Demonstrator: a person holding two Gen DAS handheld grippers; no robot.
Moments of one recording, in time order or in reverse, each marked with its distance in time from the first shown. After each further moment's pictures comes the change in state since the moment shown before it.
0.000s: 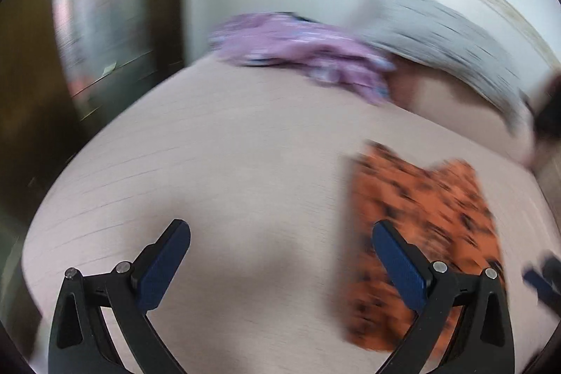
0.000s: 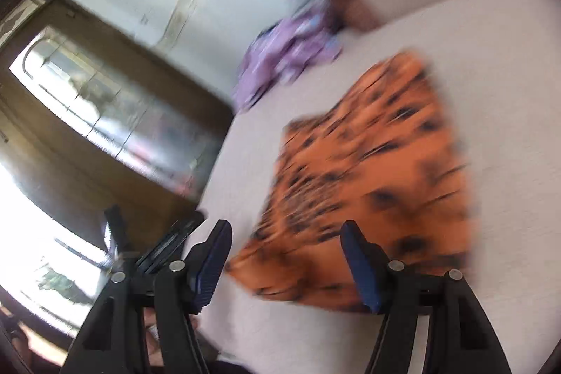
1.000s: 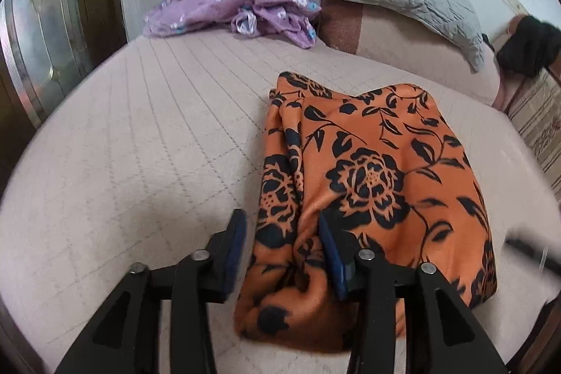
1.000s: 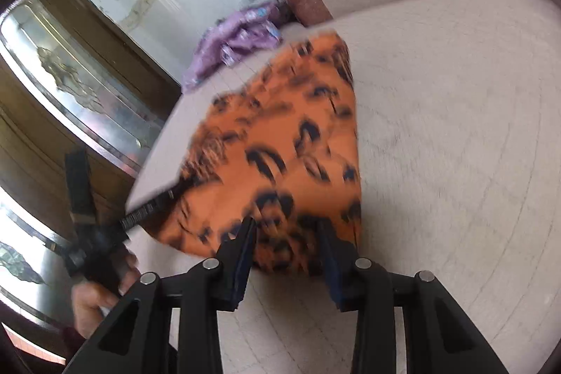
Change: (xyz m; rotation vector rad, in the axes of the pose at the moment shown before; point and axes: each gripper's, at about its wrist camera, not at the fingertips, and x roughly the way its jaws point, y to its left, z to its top) left arm 0.034 -0.061 -0.038 0.117 0.101 -0.071; right arm -0.010 -0.028 -0.023 -0.112 0.024 -0.166
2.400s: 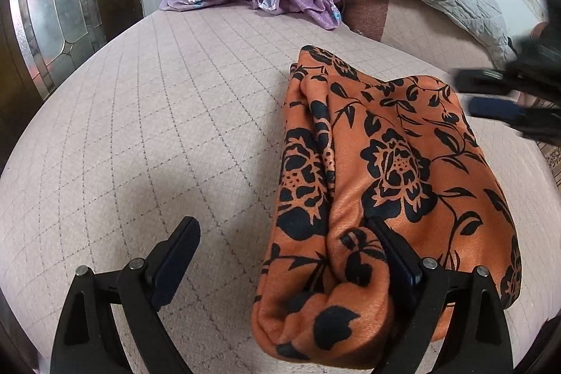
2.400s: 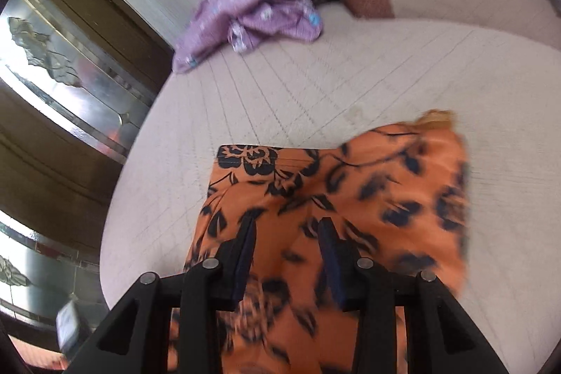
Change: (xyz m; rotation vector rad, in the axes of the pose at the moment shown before) left arm 0.026 0.015 -0.005 -0.083 0.072 0.045; right arm 0.100 0.065 0.126 -0.116 0.228 -0.059
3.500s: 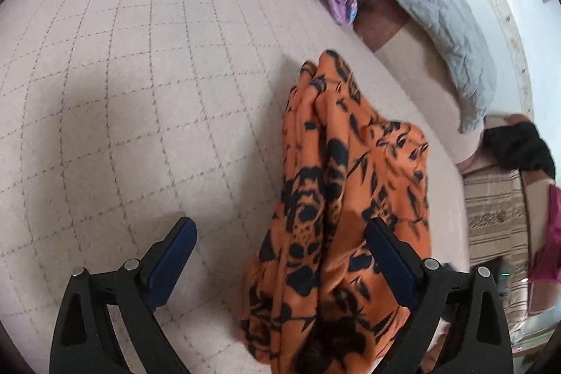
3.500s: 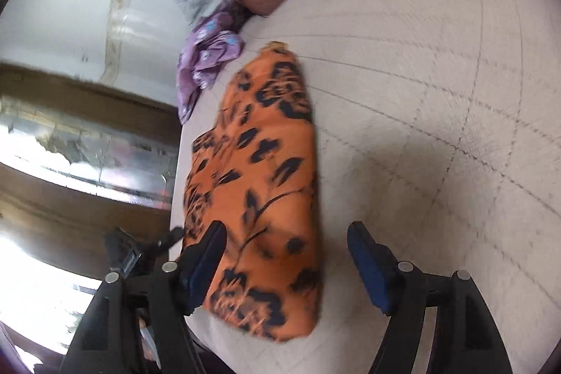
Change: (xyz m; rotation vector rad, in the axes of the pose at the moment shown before) left arm 0.021 0.052 0.031 -0.353 0.210 -0.380; right arm -0.004 -0.134 -0.096 0.456 -0.006 0.308
